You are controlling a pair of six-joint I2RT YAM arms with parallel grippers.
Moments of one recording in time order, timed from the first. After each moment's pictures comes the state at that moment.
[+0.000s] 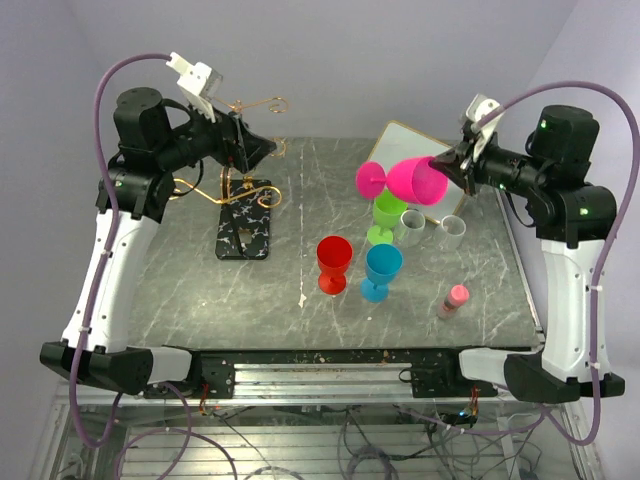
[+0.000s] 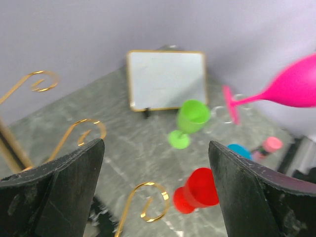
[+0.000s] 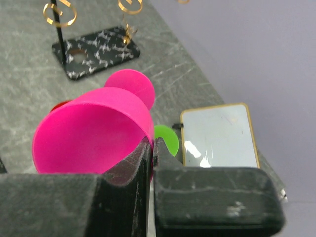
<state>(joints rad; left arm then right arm) -0.20 1.30 1.68 -0.52 0.59 -0.06 0.11 1.25 1.93 -1.10 -0.71 -0.65</state>
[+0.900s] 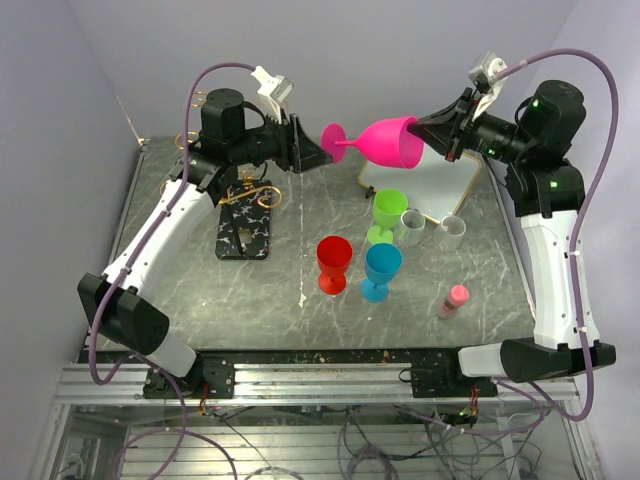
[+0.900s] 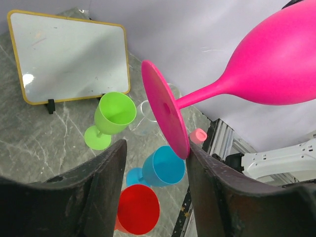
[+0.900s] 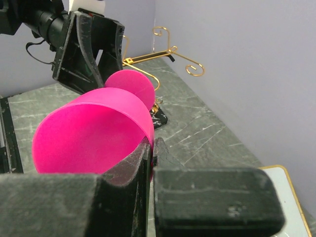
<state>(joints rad) -0.44 1.53 1.65 -0.27 0.74 -0.40 0.11 1.35 1.84 -0.51 -0.91 -0.14</state>
